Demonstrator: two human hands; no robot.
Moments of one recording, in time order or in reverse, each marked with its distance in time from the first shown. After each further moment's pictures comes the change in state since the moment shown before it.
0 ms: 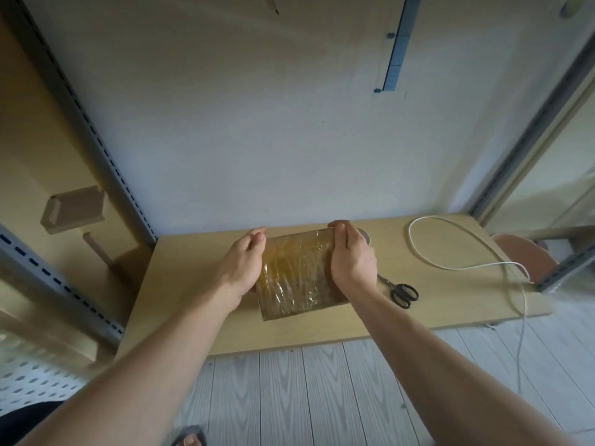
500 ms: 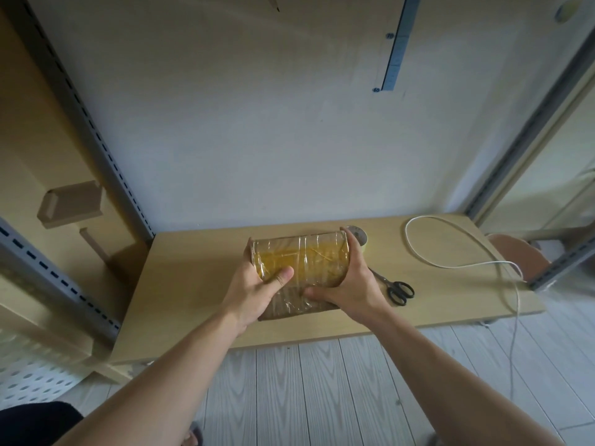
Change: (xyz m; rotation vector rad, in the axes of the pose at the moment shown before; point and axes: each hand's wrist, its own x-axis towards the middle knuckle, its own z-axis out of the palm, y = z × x) left_hand -0.034 -0.022 0.012 -0.125 -0.168 0.152; right_hand -0.019 0.053 -0.009 0.148 -0.352 -0.065
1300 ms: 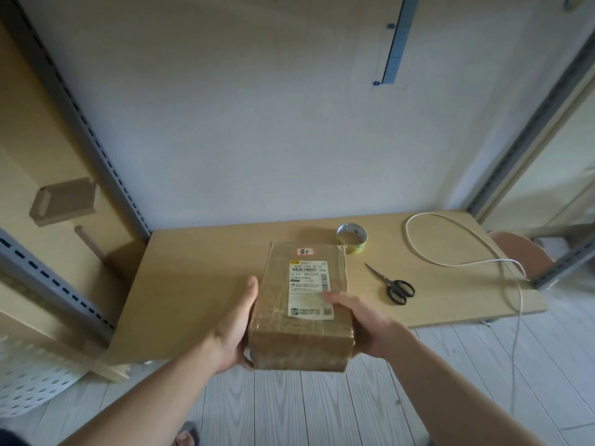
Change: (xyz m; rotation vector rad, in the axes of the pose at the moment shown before) left_hand -0.021 -0.056 -0.011 -0.213 -0.281 -0.758; right_hand -0.013 0.046 -0.003 0.482 -0.513 0.694
